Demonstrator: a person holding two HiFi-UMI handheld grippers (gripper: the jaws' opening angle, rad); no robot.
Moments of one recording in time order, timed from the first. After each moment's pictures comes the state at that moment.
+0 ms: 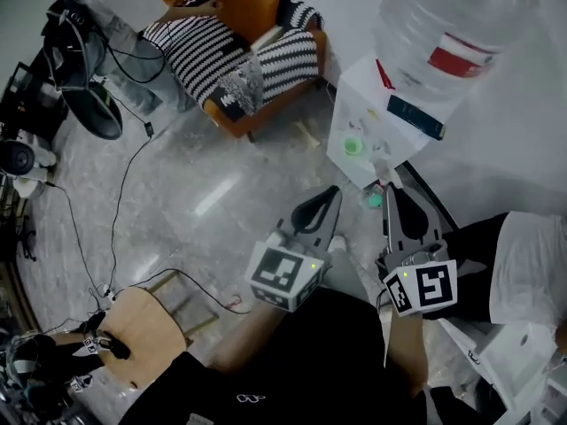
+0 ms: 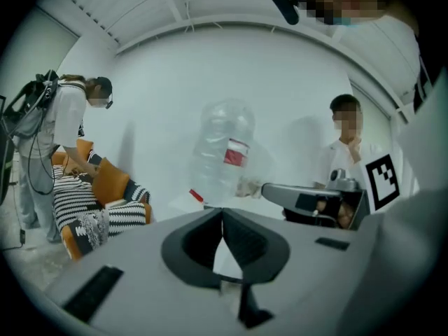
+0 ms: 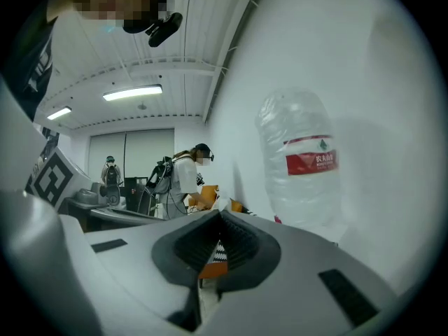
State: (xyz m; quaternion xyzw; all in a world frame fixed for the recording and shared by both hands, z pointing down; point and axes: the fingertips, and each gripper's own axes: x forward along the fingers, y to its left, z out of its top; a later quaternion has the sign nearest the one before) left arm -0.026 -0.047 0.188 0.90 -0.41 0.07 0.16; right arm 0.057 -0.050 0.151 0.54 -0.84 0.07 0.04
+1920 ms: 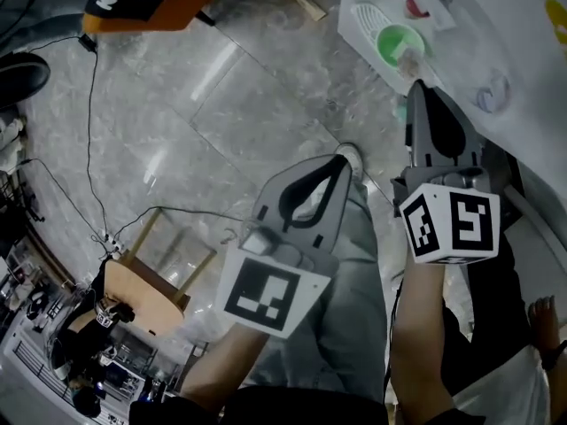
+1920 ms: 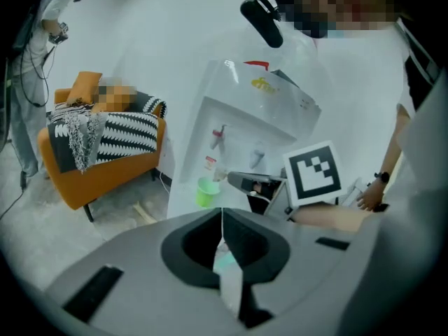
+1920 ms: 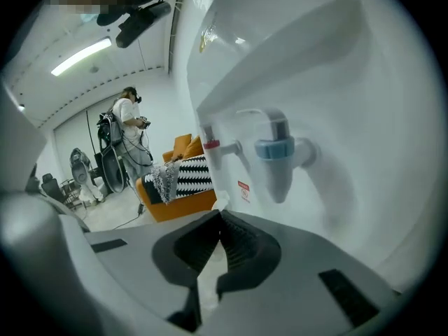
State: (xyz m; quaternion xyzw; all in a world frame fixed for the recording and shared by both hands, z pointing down) left arm 0.000 -0.150 0.567 0.84 -0.39 0.22 0.31; right arm 0.093 -0.241 0.589 0.58 -0.77 0.23 0.14
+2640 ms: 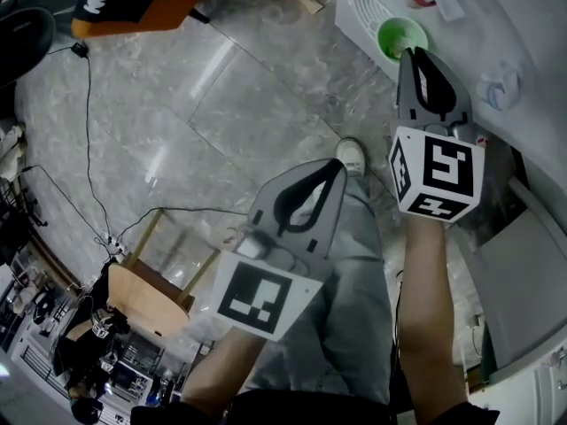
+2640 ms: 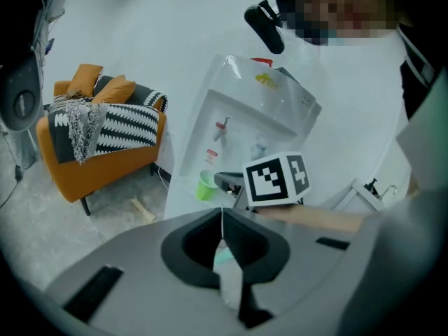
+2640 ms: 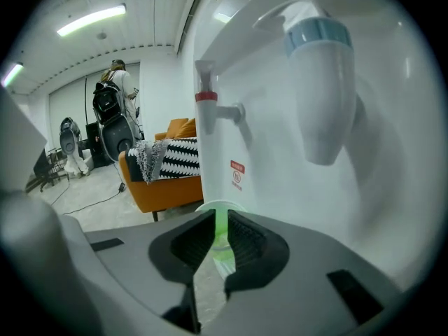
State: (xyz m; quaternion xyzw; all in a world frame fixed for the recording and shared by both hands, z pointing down) left arm -0.008 -0.143 0.582 0.84 -0.38 0.22 0.34; right arm 0.095 -0.272 0.644 0.60 -0.75 0.18 0.22
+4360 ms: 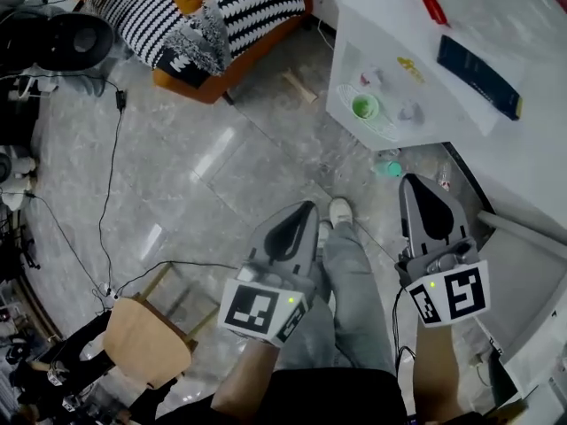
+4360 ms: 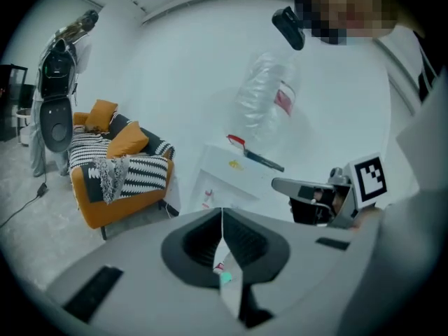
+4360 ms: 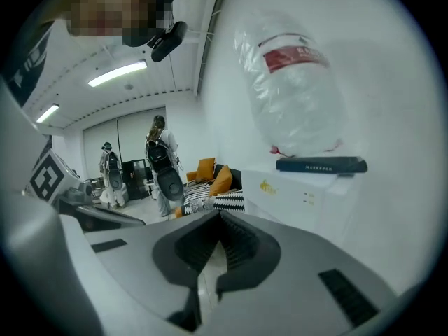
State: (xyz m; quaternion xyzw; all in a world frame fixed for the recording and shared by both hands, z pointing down) left arm -0.065 -0.087 0.397 0.85 -0.45 0.12 0.26; right arm 0.068 -0.118 0.358 0.53 -0.83 0.15 0.10
